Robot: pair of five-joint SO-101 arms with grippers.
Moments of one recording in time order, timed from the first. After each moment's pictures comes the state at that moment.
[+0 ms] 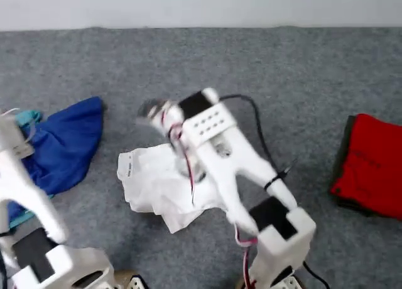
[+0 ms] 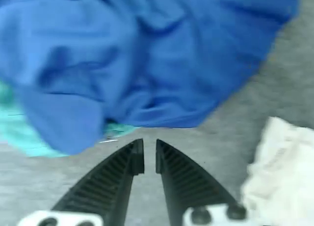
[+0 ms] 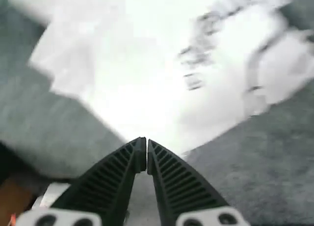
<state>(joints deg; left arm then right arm) -43.9 -3.3 -5.1 99.0 1.6 -38.9 11.2 -6.2 100.5 25.1</state>
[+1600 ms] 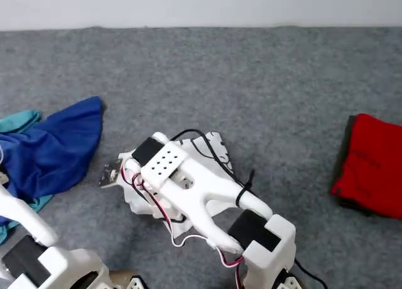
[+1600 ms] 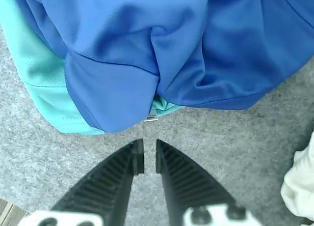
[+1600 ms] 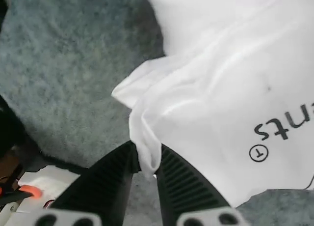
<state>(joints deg) -52.7 -3.5 -0.5 99.0 -5.2 -53.6 15.4 -0.4 97.0 30.5</state>
